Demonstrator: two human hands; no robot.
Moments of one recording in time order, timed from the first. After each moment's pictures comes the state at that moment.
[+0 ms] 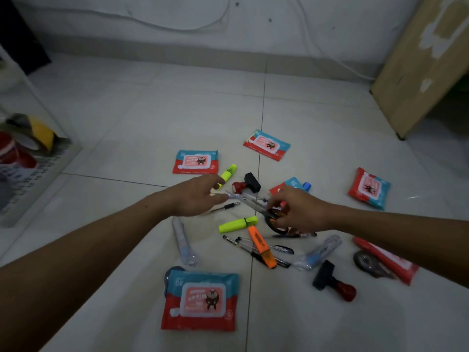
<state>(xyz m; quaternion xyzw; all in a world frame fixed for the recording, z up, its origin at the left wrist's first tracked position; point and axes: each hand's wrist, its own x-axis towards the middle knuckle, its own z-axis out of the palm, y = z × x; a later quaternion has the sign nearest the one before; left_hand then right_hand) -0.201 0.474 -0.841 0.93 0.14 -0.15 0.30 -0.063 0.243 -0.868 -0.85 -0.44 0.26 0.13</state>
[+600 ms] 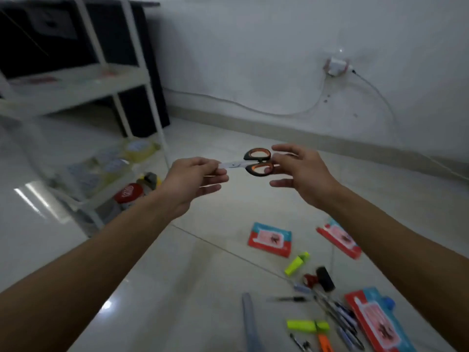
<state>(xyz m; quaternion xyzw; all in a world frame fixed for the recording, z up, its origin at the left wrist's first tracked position) -0.268 0.616 -0.641 0.58 0.37 0.28 0.67 -0.081 0.488 -0.645 -0.61 -0.31 0.32 0.65</state>
